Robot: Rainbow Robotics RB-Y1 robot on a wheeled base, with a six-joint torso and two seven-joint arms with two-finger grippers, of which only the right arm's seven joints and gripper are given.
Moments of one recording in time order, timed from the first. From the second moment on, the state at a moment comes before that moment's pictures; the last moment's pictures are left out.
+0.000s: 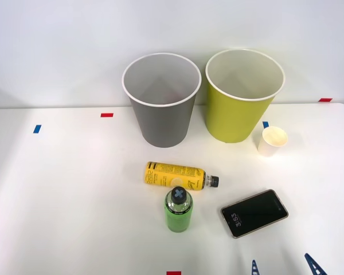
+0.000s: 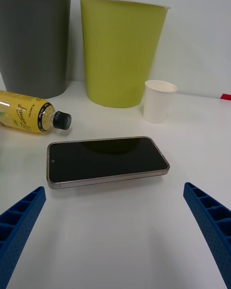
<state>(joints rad) 1.02 -0.28 0.36 -1.92 -0.12 -0.67 1.78</state>
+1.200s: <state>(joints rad) 1.02 -0.28 0.36 -1.92 -0.12 -0.67 1.78</state>
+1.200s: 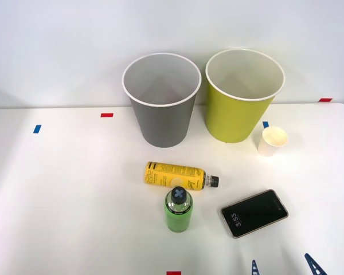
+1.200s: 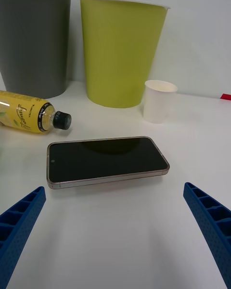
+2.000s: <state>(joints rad) 1.02 -0.28 0.36 -1.92 -0.12 -0.67 1.78</state>
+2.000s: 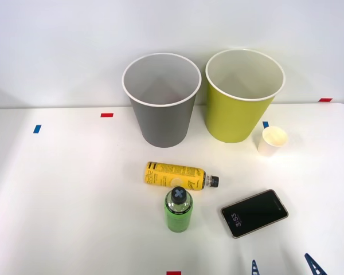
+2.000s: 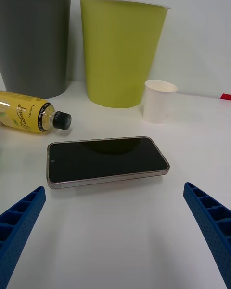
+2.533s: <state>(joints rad) 1.02 -0.28 0.36 -1.92 -0.12 -0.67 1.78</state>
